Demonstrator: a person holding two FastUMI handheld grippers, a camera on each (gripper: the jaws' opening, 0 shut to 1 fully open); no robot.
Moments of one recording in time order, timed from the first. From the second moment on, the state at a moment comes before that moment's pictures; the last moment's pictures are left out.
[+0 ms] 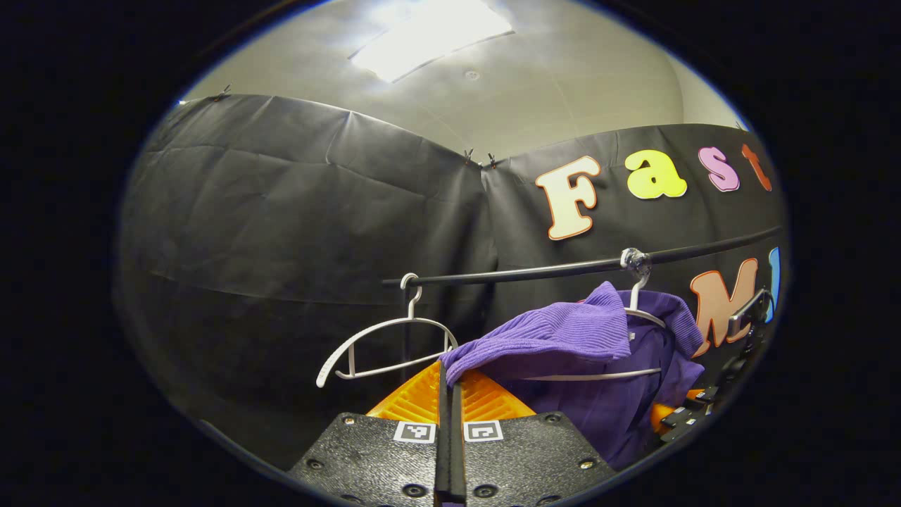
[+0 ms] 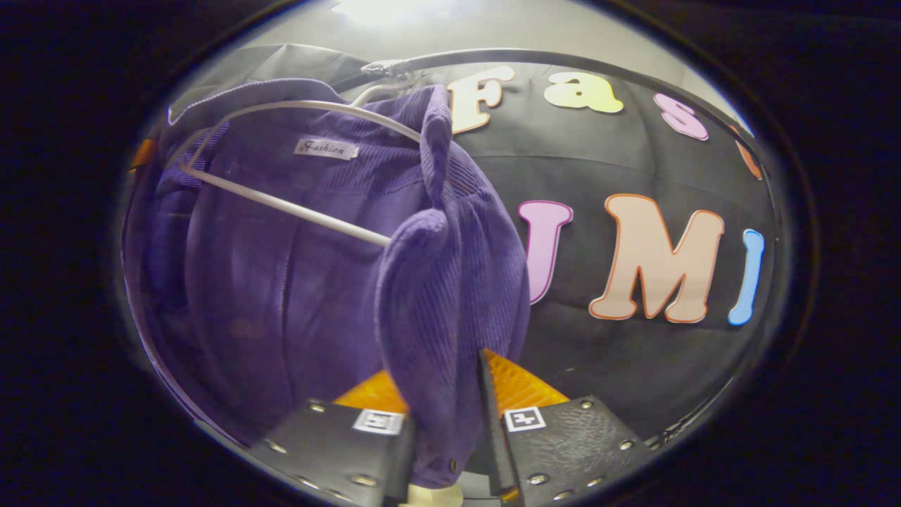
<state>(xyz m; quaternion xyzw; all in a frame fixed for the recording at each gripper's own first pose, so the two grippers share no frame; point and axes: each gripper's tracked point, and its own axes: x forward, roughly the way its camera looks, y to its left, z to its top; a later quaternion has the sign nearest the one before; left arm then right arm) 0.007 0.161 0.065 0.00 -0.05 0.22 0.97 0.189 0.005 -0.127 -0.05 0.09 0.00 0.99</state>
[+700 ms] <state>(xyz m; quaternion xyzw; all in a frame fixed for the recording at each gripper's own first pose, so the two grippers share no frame) 0.016 0.192 0.077 0.02 -0.06 0.24 0.97 0.201 -0.064 -0.101 -0.05 0.08 -0.07 0.99</state>
